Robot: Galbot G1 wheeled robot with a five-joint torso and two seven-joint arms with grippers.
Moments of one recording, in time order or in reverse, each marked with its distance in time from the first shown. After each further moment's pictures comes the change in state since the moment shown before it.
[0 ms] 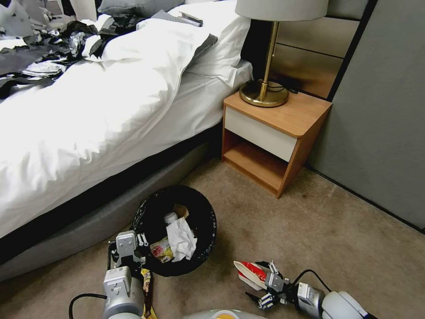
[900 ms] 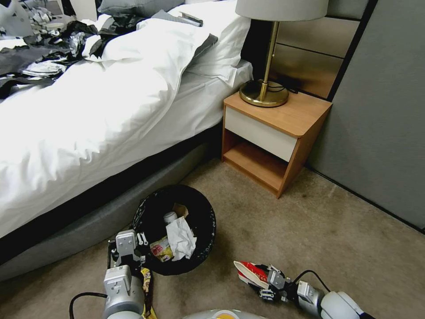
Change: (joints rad) left arm -0.012 -0.001 0.001 0.005 -0.003 0.000 -0.009; right arm 0.023 0.028 0.000 -0.076 0.006 0.039 0.008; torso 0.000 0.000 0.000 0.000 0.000
